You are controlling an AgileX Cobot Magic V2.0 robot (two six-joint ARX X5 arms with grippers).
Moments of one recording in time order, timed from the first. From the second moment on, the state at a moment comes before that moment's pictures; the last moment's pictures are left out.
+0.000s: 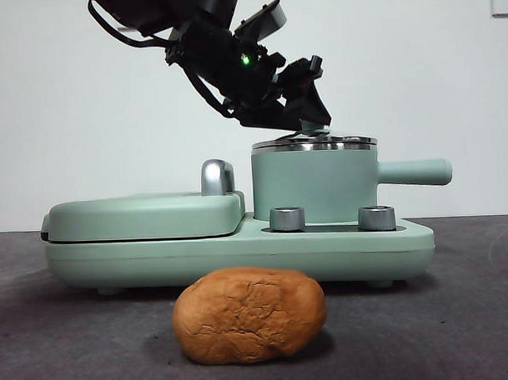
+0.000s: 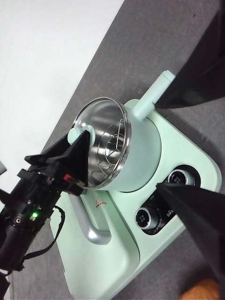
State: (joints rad) left arm -0.61 1.96 1.52 0.09 0.28 0.13; right arm 0.21 0.63 0.75 -0.43 -0.36 -0.31
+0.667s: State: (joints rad) left arm -0.61 1.97 1.52 0.09 0.28 0.17; right arm 0.21 0.63 0.75 -0.44 -0.31 -0.31
